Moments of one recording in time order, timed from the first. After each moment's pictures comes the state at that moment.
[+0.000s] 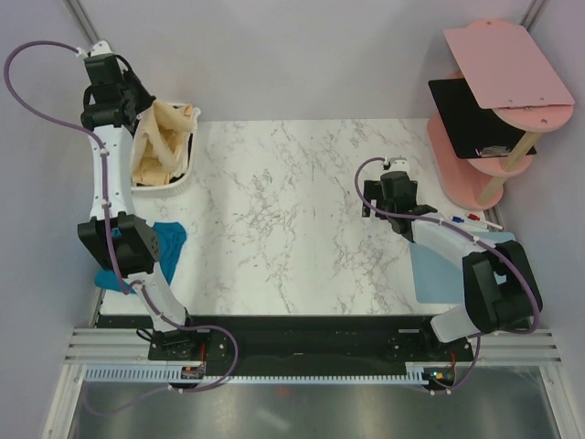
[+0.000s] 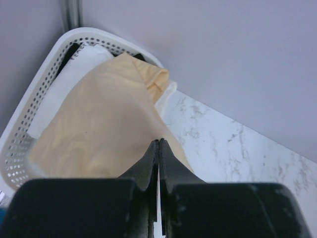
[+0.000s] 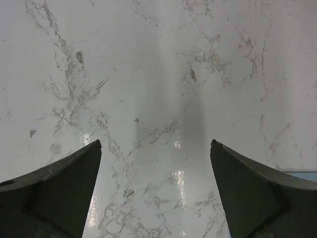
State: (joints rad) left arm 0.20 1.92 2.14 -0.62 -0.02 -0.37; right arm 0.32 1.48 0.82 -0.05 0.28 0.24
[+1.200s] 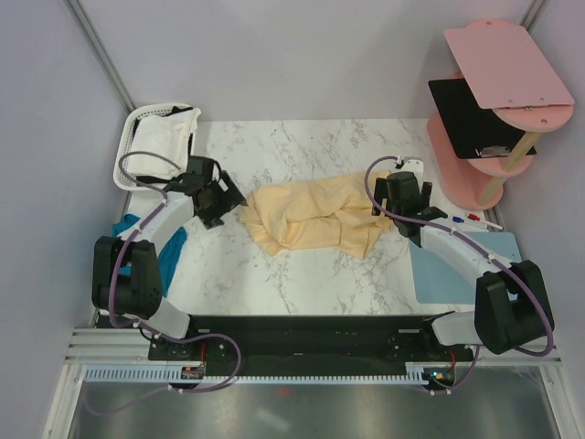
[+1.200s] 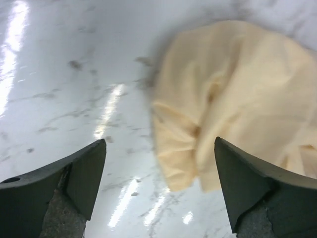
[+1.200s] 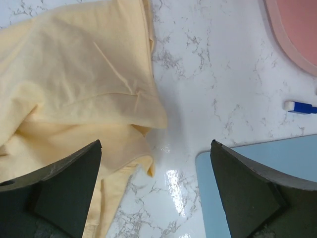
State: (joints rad) left arm -0.20 1.54 1.11 -0.49 0.08 -0.74; right arm 0.32 1.35 0.82 -0.16 0.44 0.29
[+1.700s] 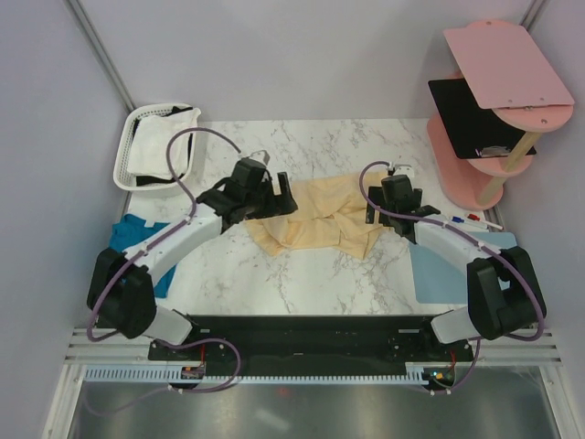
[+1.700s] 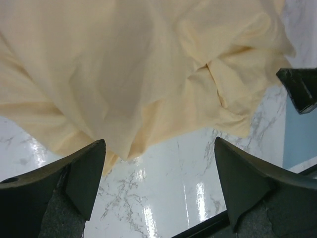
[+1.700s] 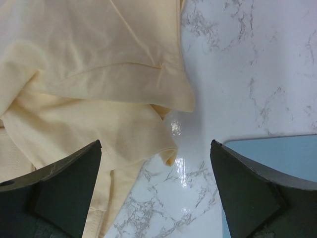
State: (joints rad) left arm -0.53 1.43 1.10 -0.39 0.01 -0.62; right arm 0.32 1.43 0.82 -0.19 0.32 0.31
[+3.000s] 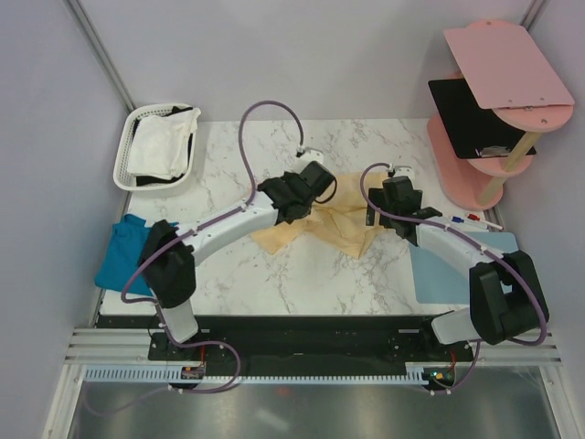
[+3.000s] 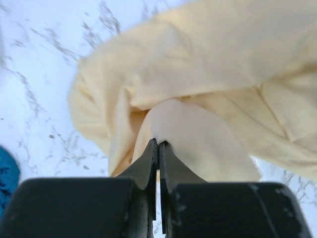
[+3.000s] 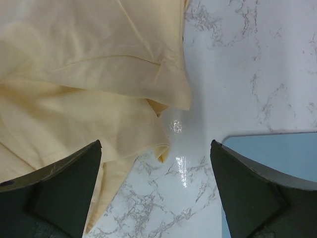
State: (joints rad) left arm -0.88 1.80 1.51 -0.68 -0.62 -0.41; right arm 0.32 1.41 0.80 -0.21 0.29 0.30
